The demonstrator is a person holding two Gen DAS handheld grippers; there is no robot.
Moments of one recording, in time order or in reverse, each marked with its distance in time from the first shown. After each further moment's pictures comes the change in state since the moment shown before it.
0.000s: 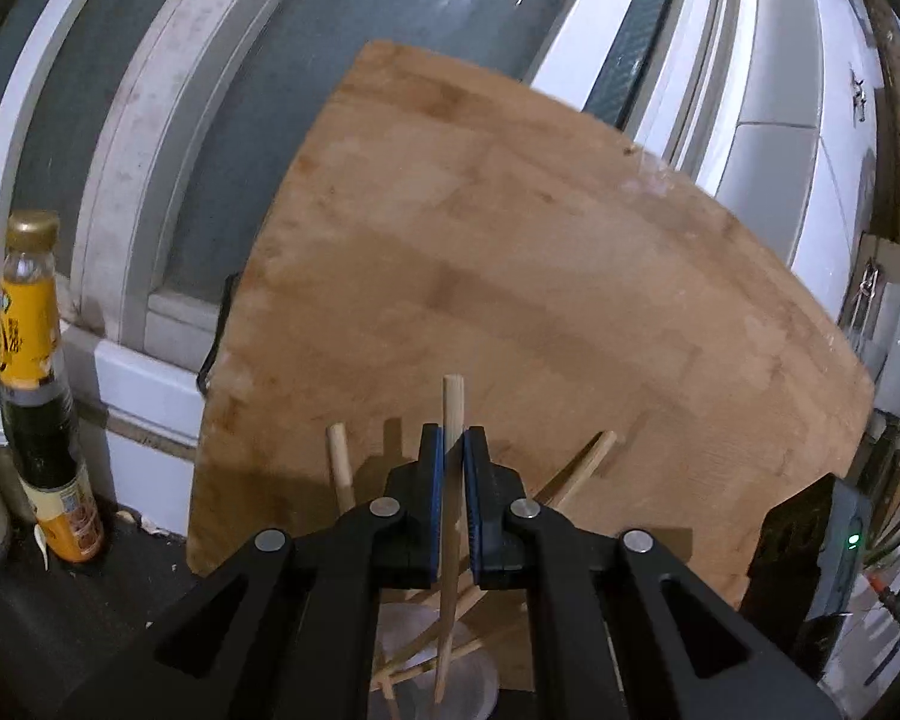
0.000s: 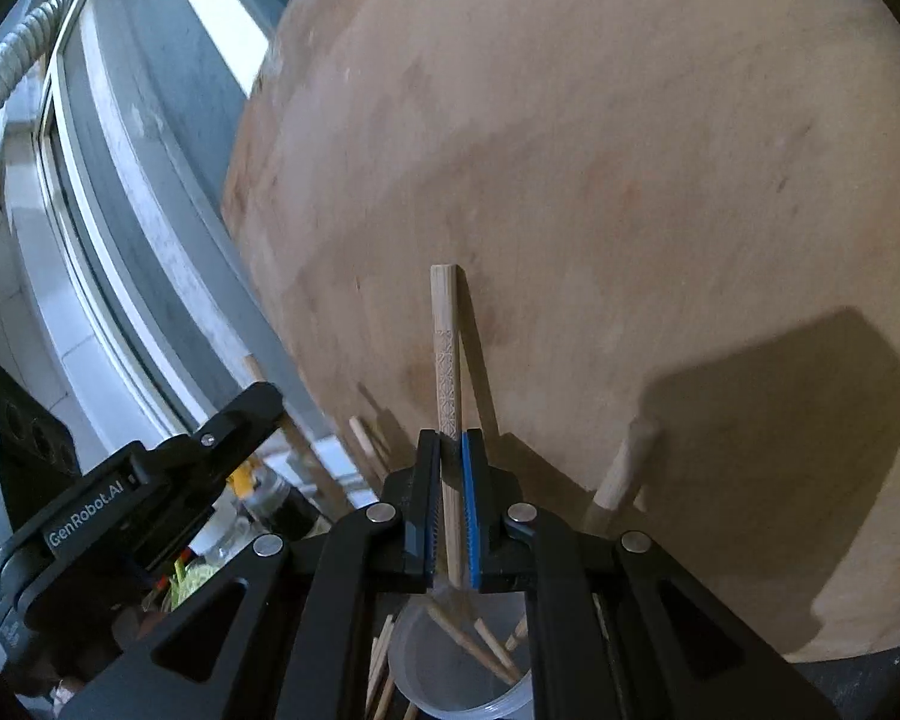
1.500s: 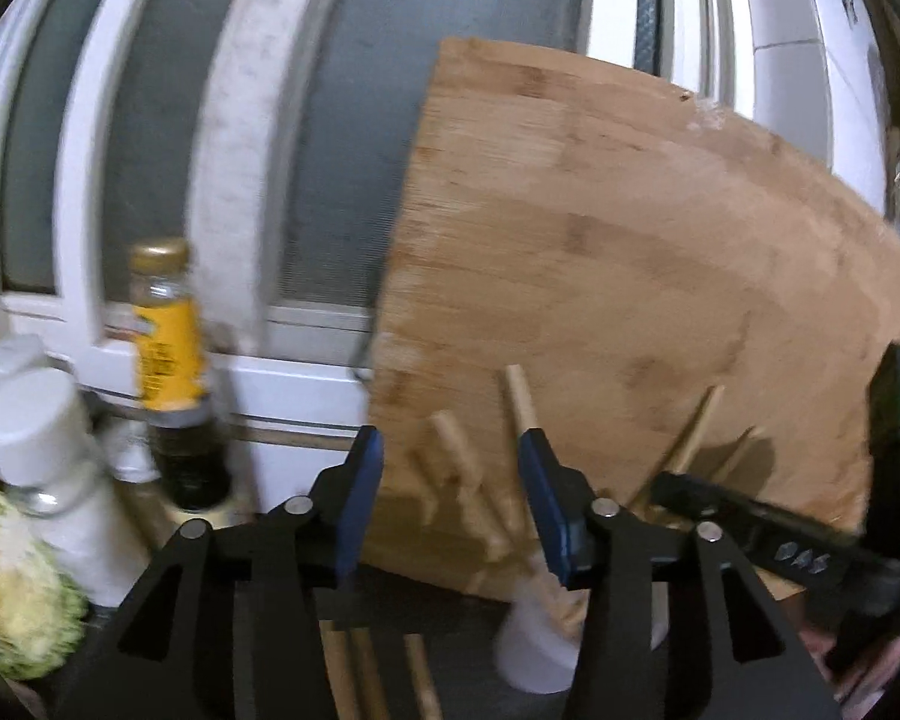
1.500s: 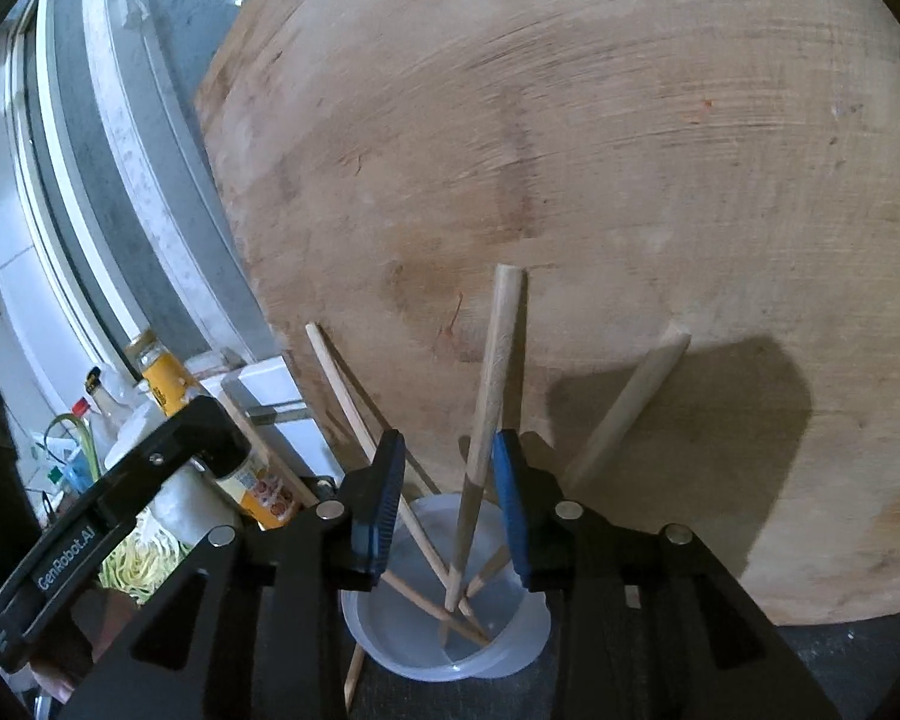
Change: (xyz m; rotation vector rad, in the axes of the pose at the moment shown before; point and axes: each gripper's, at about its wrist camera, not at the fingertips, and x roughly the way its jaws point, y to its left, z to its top) left arm -0.029 0.053 -0.017 0.210 0.037 0.224; right arm 0.027 0.027 -0.019 -0.131 0.149 -0.199
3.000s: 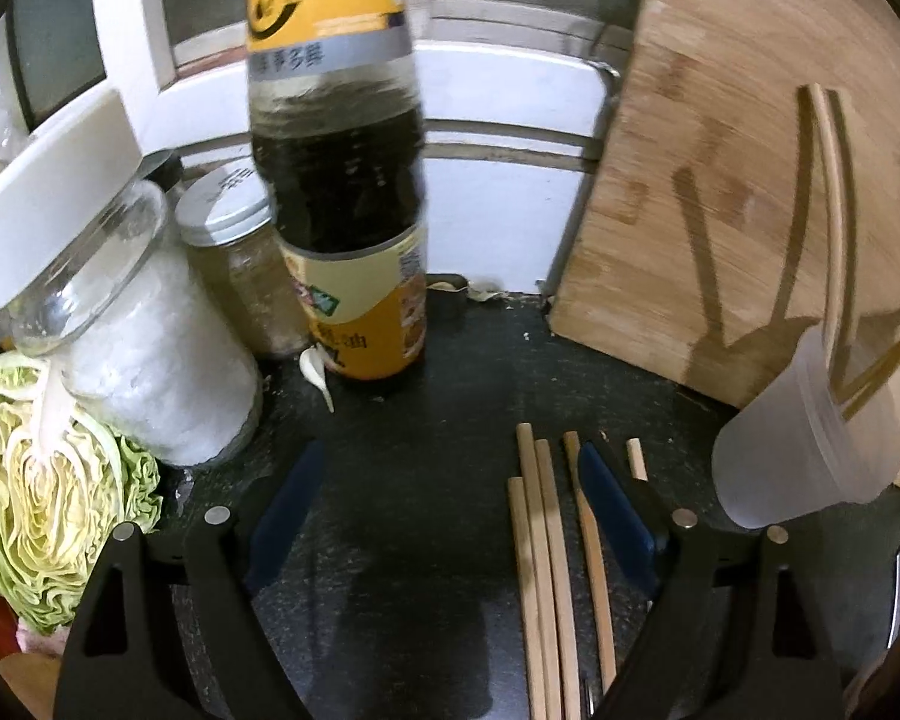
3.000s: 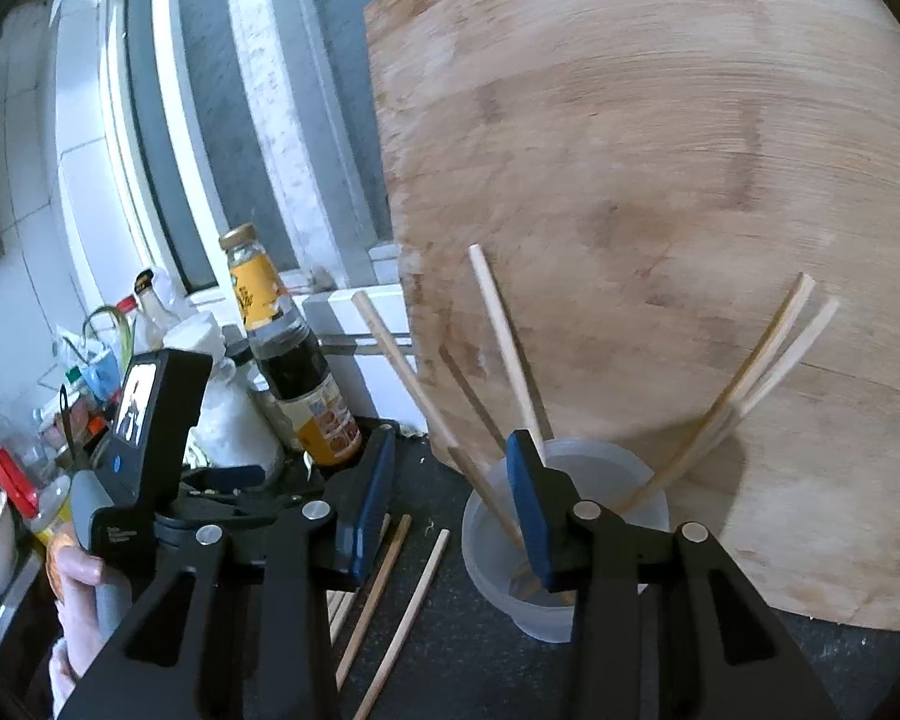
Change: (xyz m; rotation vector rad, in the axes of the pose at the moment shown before) left arm 0.061 0.087 -0.061 -0.033 0.564 0.204; right arm -0.006 0.064 -0.037 -0.231 0.032 0.072
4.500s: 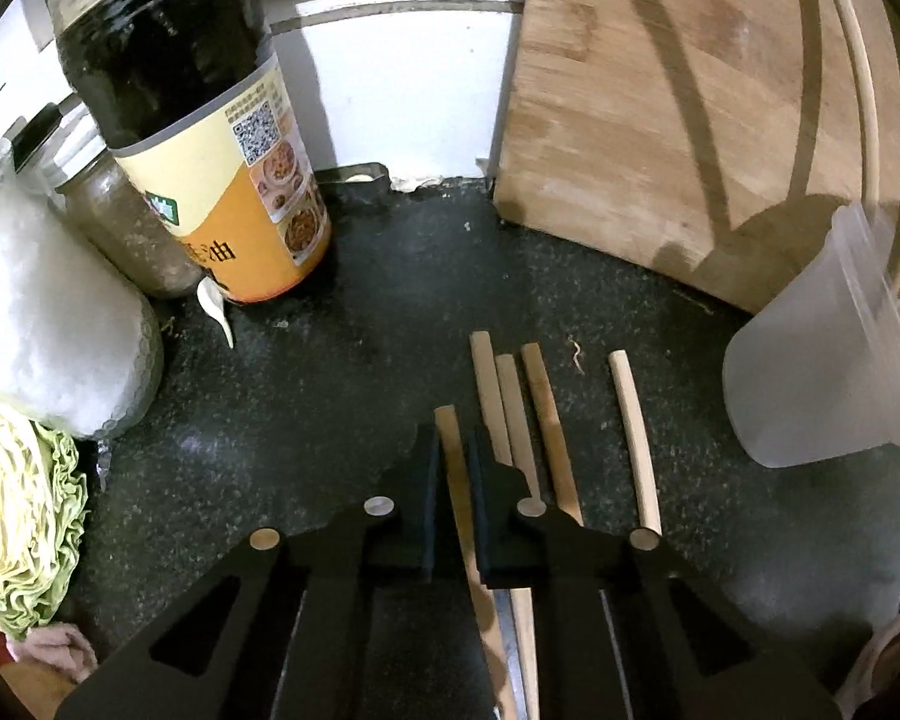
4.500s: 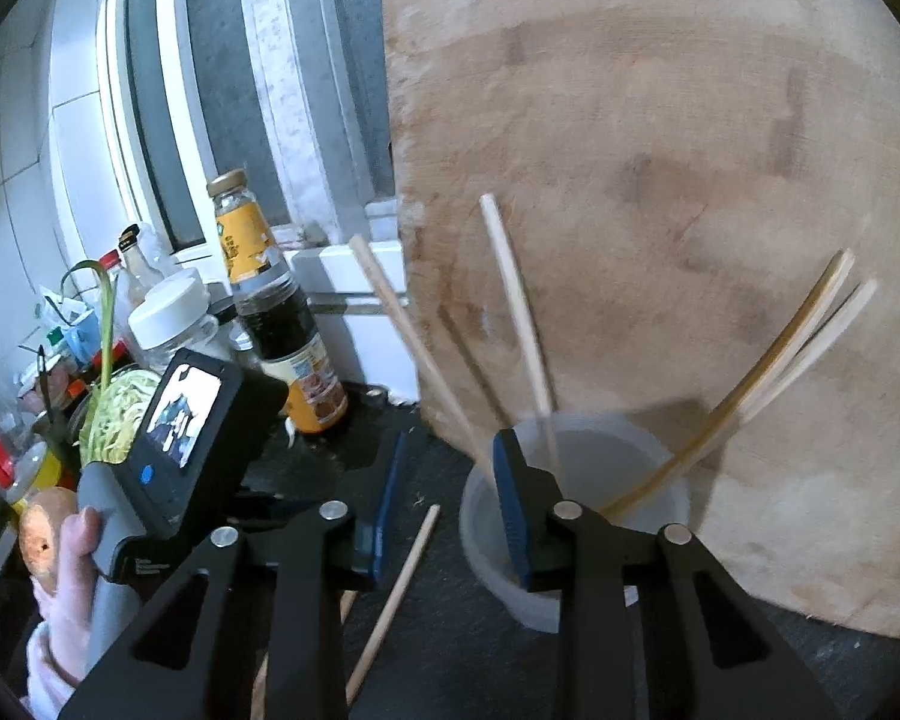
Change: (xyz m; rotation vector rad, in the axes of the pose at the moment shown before) left arm 0.052 -0.043 -0.013 0.072 0.211 -0.014; right arm 0.022 0.006 -0.011 -0.018 0.107 0.004
